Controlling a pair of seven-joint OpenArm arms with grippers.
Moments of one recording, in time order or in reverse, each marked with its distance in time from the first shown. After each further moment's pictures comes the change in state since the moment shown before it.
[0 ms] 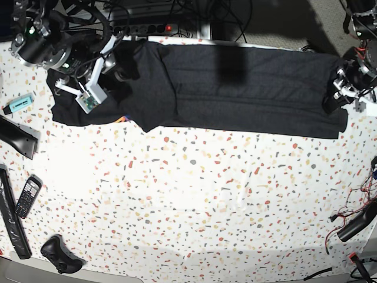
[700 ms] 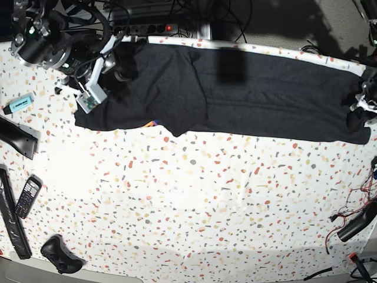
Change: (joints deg) left arm -0.2 -4.8 -0.3 10.5 6.6 0.1 -2.8; right arm 0.0 0.0 0.0 0.0 0.0 0.0 -0.2
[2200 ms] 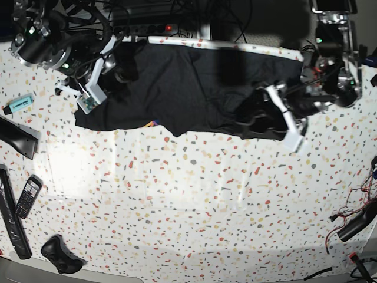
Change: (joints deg) left arm -0.2 9.2 25.2 22.4 -1.1 1.2 14.0; right arm 0.0 0.0 0.0 0.0 0.0 0.0 1.1
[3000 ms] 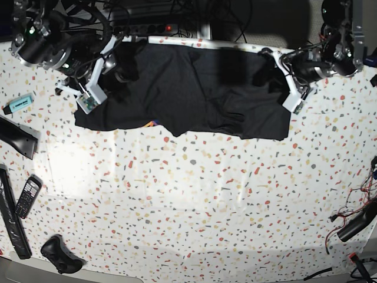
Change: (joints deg) left arm 10.4 -3.8 4.9 0.0 6.8 -1.3 -6.4; right arm 0.0 0.0 0.0 0.0 0.0 0.0 -0.2
